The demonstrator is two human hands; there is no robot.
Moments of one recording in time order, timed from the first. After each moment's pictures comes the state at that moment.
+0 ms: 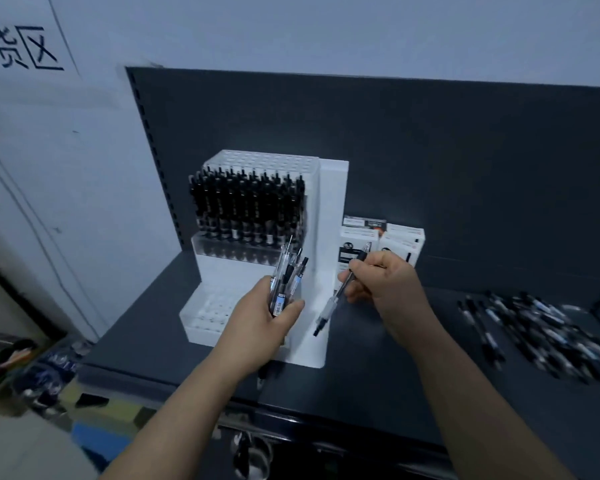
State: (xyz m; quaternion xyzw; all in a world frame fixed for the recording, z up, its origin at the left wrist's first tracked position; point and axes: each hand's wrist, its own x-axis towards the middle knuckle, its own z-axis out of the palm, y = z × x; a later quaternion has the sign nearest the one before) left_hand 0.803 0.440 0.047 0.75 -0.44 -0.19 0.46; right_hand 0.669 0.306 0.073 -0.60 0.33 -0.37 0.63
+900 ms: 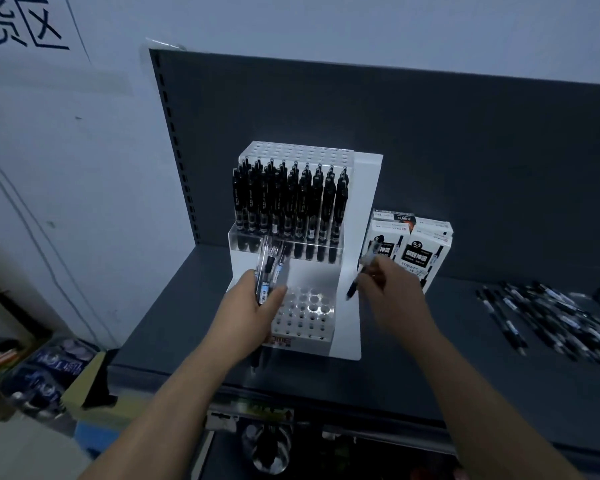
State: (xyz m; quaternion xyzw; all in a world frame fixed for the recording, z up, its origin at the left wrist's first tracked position) left_hand 0.880 0.473 0.040 0.78 -0.43 -0.17 0.41; right_hand 0.707 0.327 0.042 -0.82 0.39 -0.33 0.27
